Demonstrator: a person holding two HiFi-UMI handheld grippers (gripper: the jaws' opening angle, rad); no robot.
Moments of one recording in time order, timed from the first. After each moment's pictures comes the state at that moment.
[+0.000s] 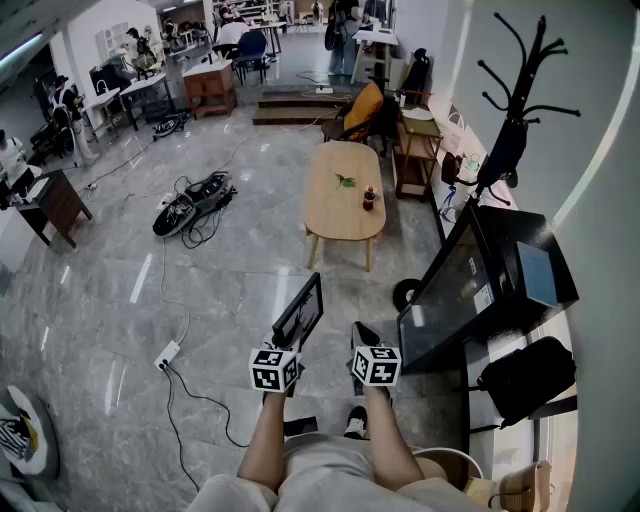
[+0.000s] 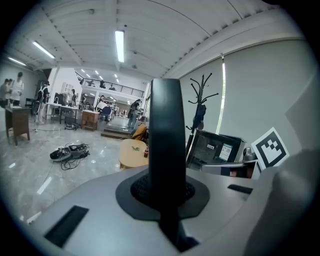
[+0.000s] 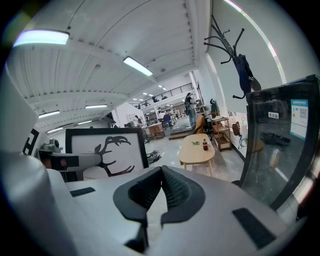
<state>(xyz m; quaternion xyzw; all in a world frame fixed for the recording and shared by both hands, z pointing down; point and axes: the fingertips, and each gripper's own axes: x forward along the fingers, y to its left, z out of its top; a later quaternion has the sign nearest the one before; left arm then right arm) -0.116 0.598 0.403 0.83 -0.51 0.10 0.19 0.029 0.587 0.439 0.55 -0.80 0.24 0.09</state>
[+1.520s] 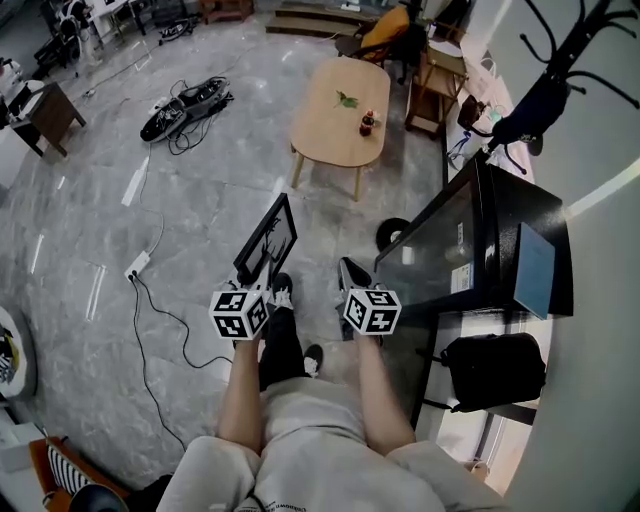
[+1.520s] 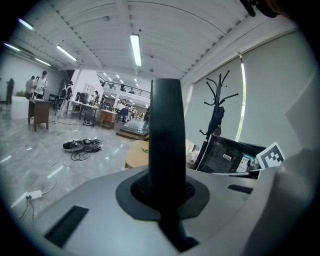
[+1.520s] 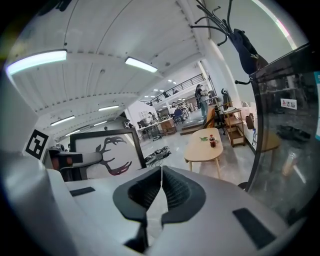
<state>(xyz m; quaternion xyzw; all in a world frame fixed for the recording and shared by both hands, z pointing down) -0.023 0.539 0.433 0.77 -0.59 0.05 0.22 0.148 0.514 0.477 0.46 -0.84 0.27 0.09</state>
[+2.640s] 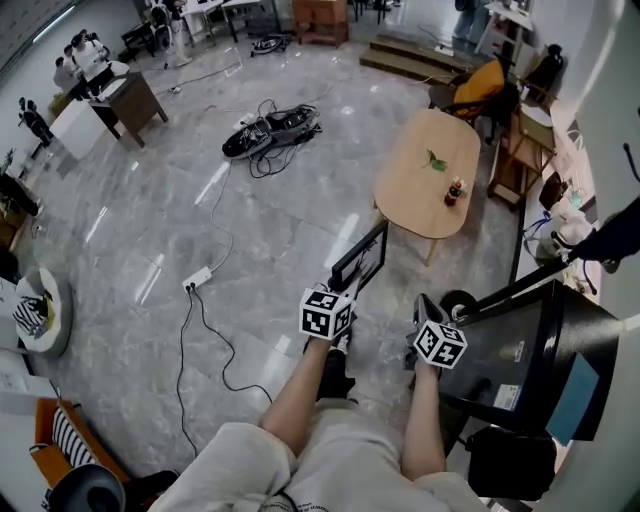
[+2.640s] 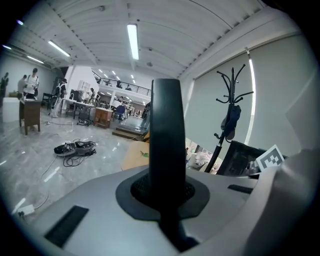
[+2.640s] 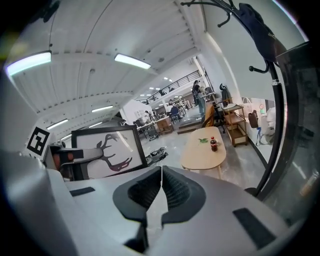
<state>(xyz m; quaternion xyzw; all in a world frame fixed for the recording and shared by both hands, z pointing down) -0.040 0.343 0.421 0.78 -0.58 0.07 0.23 0.131 0.334 0.477 0.47 -0.83 0.30 0.09</state>
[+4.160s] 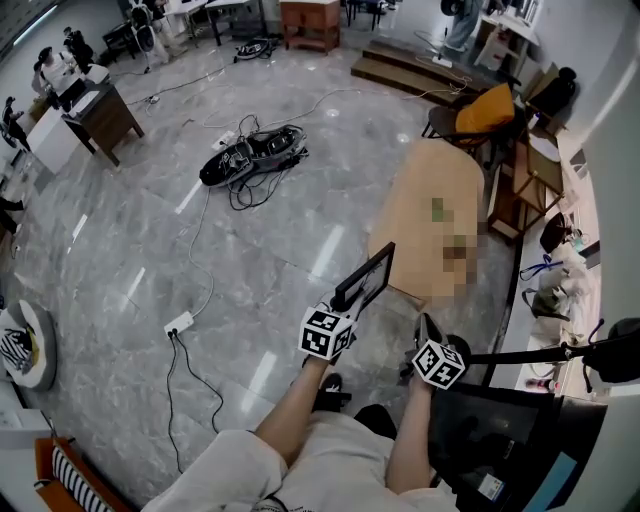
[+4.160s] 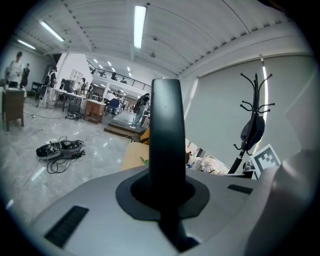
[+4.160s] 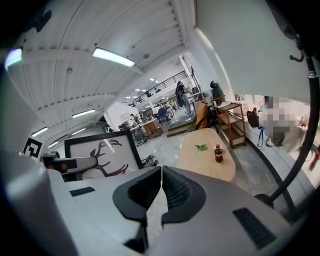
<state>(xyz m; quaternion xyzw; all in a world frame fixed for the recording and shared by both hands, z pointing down) -0.144 0.068 0.434 0.81 -0.53 0.07 0.25 0.033 0.062 0.482 0.53 -0.78 0.32 0.08</state>
